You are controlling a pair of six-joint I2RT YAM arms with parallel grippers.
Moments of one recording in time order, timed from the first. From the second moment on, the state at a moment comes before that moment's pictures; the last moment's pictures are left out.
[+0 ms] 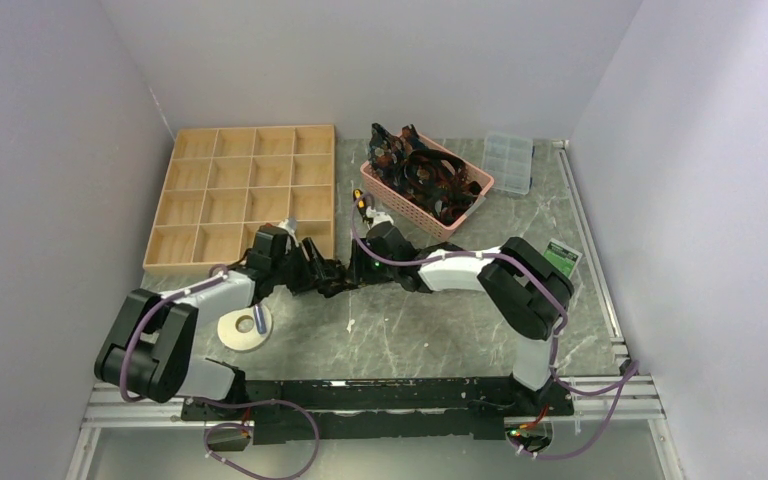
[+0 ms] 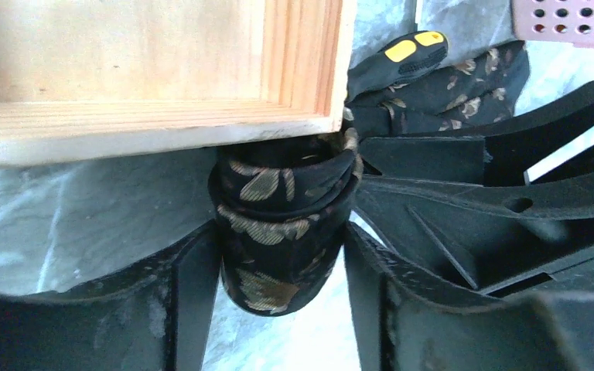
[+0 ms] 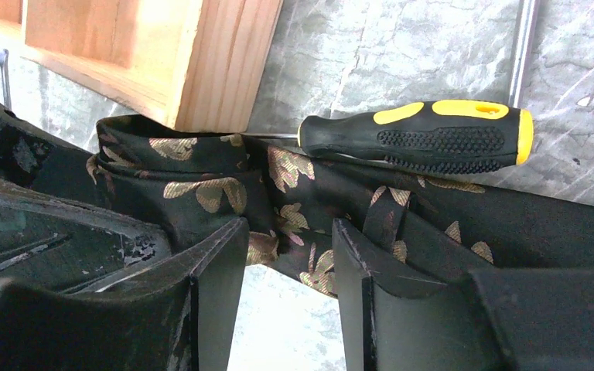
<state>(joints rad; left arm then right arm) -0.34 1.39 0.54 0.08 0.33 -0.78 0.84 1.87 0.99 0.17 -0.02 0.63</state>
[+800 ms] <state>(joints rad) -0.66 1.10 0.54 -0.36 0.03 -0.79 0.83 1.57 0.92 0.08 0.01 0.65</state>
